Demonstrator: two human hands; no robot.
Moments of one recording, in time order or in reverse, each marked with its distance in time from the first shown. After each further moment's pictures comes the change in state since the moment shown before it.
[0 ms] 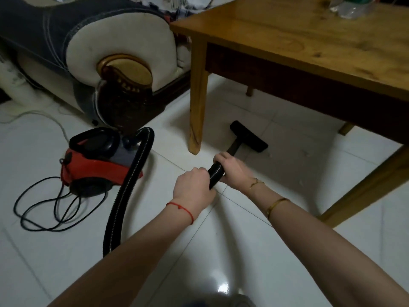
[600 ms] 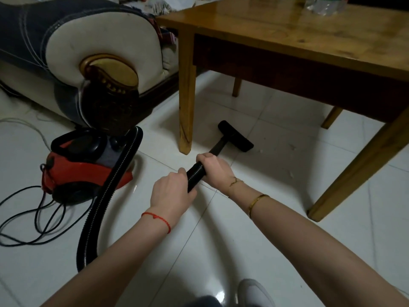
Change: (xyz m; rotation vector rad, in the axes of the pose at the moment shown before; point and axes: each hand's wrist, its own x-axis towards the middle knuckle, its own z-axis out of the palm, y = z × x) left_hand -0.020 -0.041 0.031 0.028 0.111 0.001; right_hand -0.002 -0.037 0.030 -0.043 0.109 0.015
